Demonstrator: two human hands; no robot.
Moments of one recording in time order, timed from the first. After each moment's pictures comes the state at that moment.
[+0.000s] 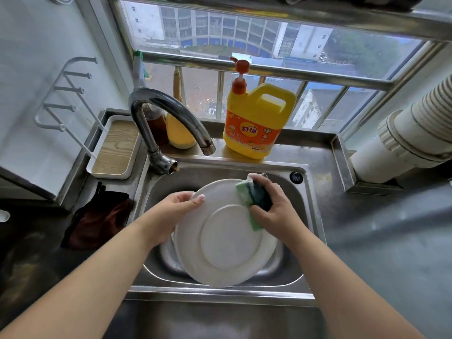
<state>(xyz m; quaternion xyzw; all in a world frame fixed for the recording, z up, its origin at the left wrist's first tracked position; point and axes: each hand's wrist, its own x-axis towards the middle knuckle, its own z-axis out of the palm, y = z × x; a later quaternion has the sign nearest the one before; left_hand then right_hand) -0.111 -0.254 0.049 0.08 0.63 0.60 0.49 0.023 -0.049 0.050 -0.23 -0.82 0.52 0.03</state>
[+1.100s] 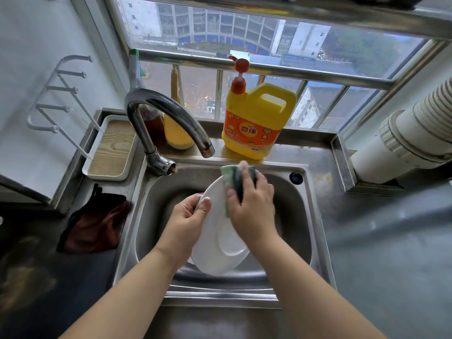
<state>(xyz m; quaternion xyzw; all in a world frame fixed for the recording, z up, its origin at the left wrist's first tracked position) -0.063 -0.229 0.057 0.06 0.63 0.70 0.33 -0.012 -0.100 0.057 -0.30 -0.89 0.32 0.10</state>
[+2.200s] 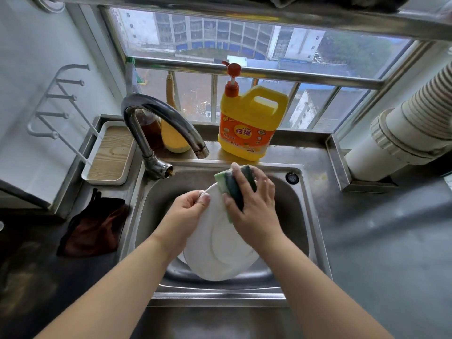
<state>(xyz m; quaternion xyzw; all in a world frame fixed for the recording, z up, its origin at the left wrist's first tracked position) -0.079 -0.223 0.059 0.07 0.65 0.65 0.38 0.007 -0.088 0.059 -0.23 -0.93 0.29 0.10</state>
